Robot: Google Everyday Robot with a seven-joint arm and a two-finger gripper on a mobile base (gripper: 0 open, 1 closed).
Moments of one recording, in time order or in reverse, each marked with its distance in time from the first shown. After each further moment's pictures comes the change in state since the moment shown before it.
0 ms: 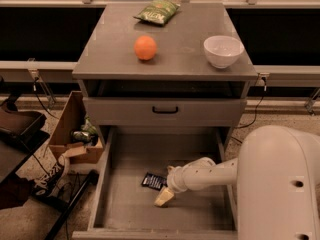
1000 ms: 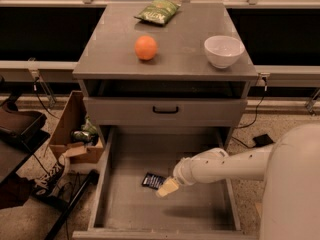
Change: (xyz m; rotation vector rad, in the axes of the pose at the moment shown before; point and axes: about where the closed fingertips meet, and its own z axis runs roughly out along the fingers) arm -0.027 -0.008 -0.091 0.048 0.023 0.274
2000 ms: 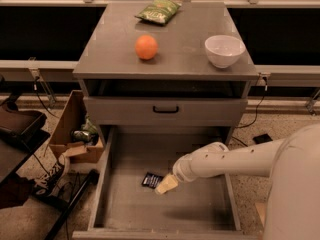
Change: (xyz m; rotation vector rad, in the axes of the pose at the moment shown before) arm -0.005 -0.002 -0.019 0.003 0.041 0.064
